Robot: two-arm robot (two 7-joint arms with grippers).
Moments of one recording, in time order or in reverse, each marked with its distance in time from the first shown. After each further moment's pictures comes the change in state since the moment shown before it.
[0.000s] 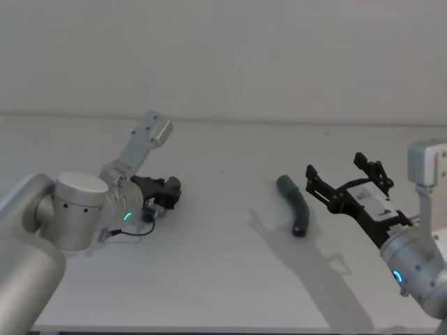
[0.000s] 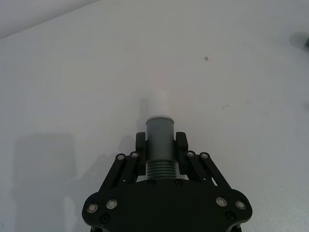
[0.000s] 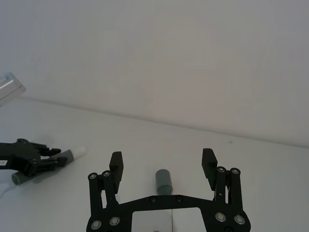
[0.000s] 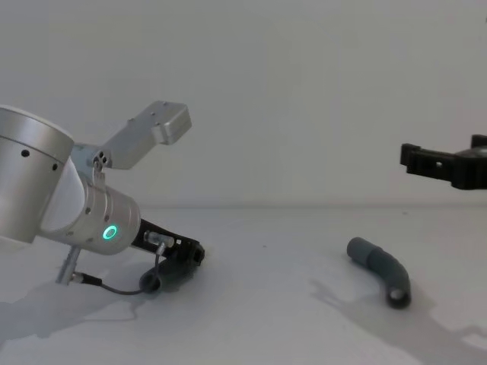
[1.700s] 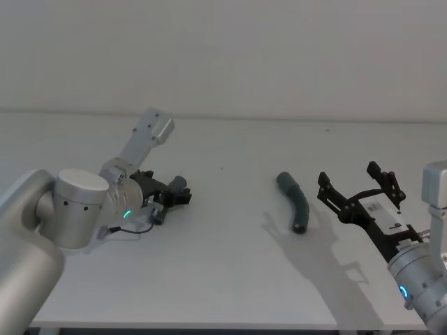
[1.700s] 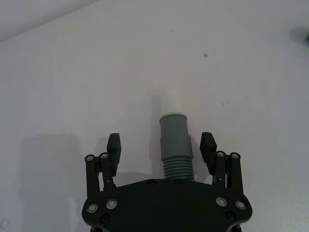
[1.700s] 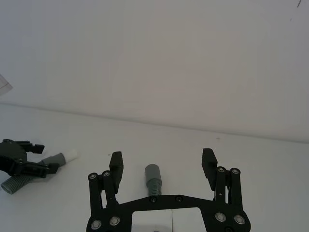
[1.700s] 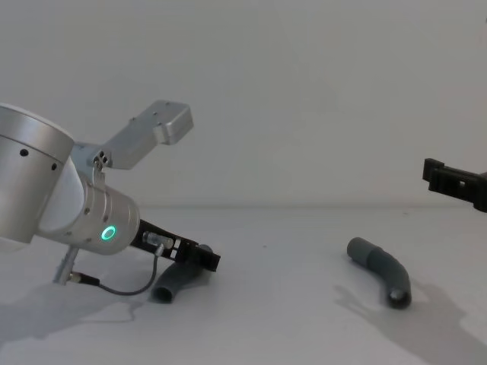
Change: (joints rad) left arm 0.002 0.017 0.022 -0.020 -0.005 0.007 0.012; right arm -0.059 -0.003 0.018 0.029 0.000 -0.120 -0.023
